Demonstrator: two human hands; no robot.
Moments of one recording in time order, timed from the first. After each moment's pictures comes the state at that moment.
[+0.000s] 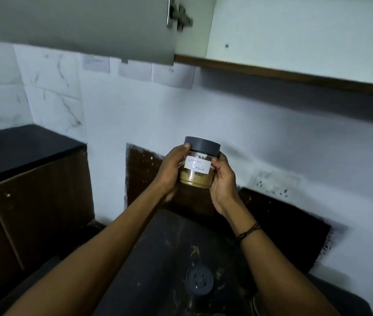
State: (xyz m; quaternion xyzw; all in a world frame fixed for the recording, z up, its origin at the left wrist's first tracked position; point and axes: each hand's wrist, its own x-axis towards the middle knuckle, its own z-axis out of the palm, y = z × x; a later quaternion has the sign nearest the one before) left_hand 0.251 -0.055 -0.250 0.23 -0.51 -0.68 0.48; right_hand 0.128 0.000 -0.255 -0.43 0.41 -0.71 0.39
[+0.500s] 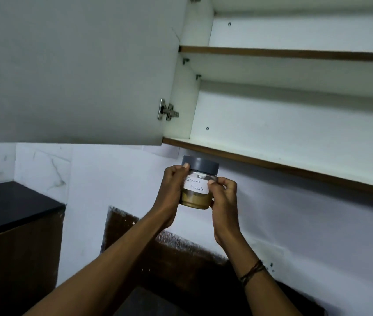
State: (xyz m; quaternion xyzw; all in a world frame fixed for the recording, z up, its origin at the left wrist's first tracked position) left_hand 0.222 -0.062 -0.124 0.16 -0.55 -0.57 0.59; right_hand 0.112 0.002 -0.131 -0.49 0.43 -0.73 0.18
